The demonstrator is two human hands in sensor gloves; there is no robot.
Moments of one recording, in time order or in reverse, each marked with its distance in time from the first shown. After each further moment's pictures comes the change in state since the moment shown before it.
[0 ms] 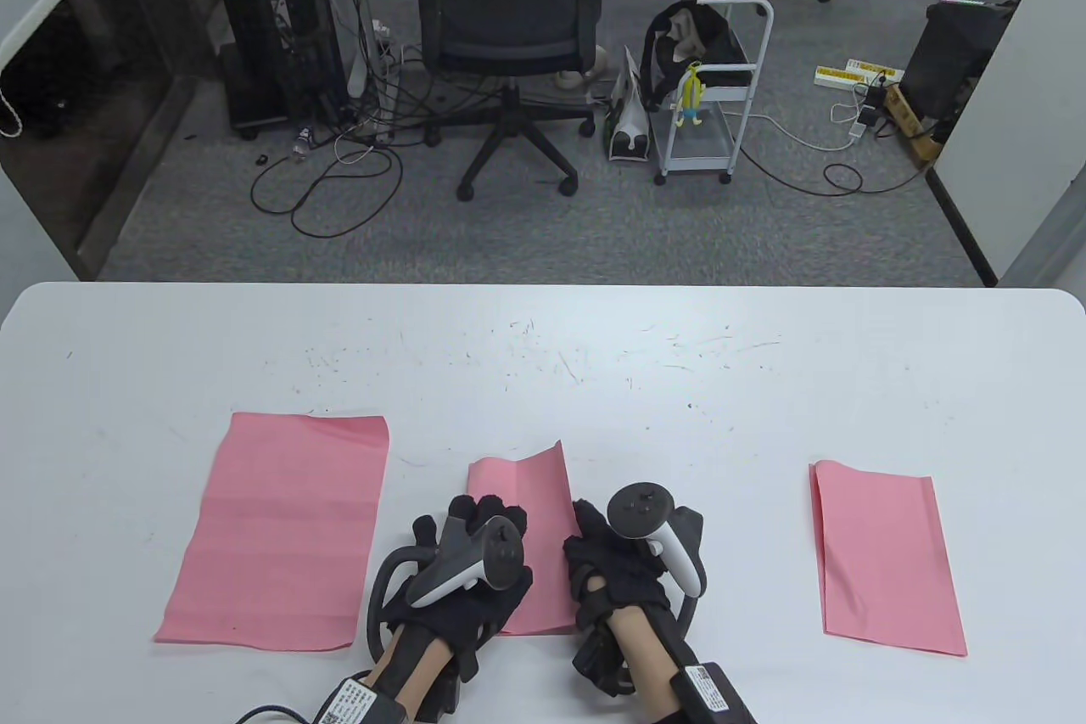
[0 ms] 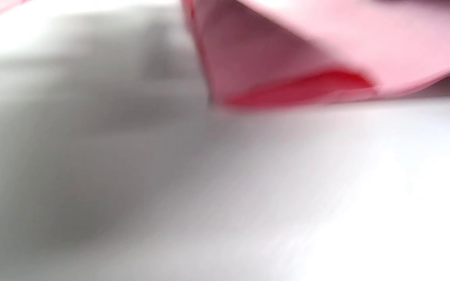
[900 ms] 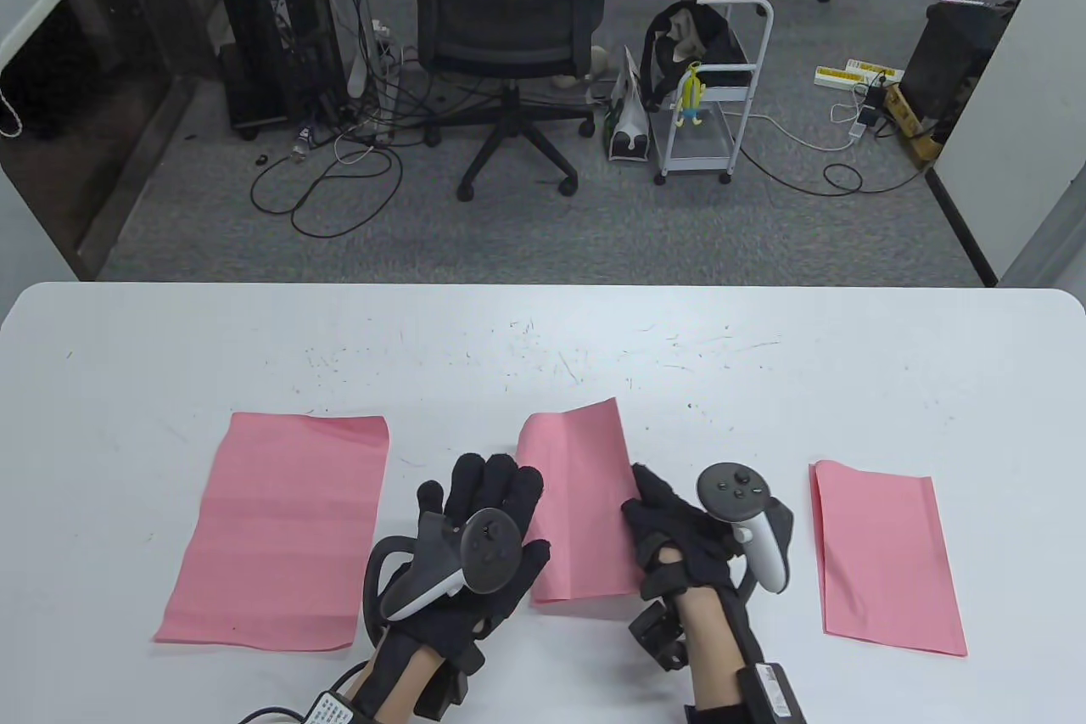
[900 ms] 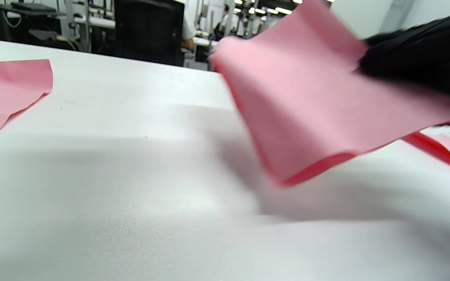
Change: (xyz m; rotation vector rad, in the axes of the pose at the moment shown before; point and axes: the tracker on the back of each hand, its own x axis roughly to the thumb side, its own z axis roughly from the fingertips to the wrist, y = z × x) left_hand 0.010 0.054 0.051 0.232 -0.115 0.077; right_hand -0.025 -0.100 0.047 -0.163 -0.124 -0.240
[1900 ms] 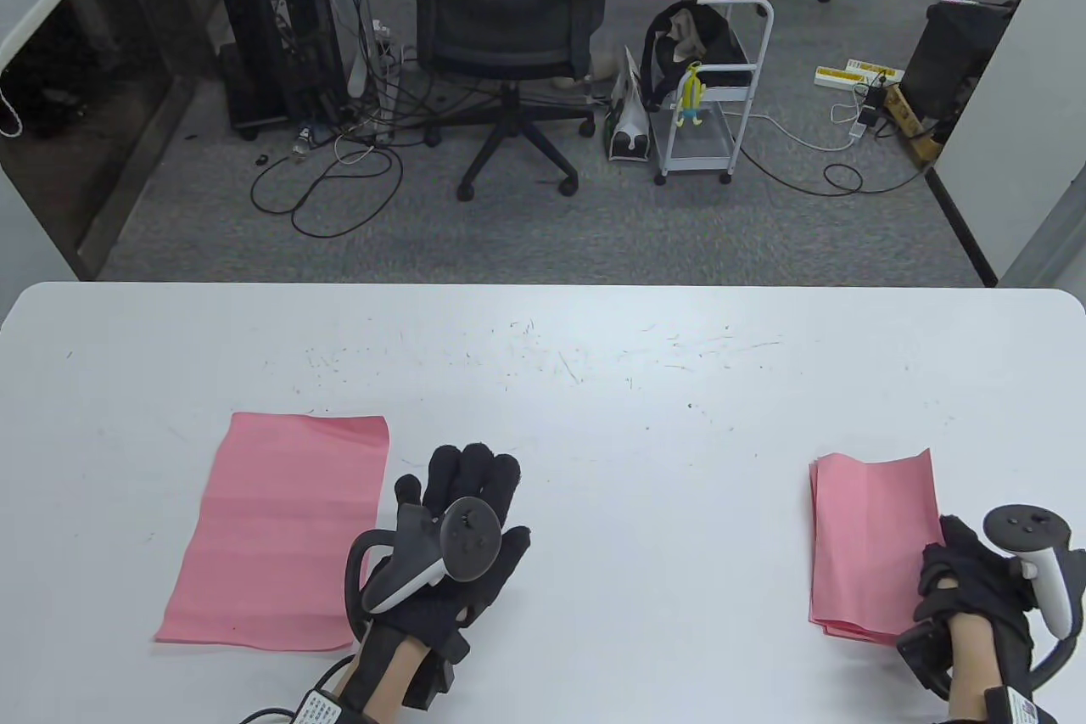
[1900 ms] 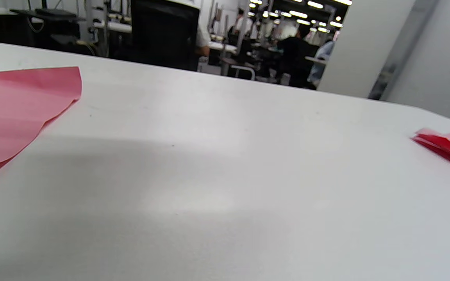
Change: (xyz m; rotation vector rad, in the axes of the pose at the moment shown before) left_hand -0.020 0.003 -0.003 0.000 0.050 0.006; right_hand -0.160 -0.191 0.043 -0.361 0.597 0.205
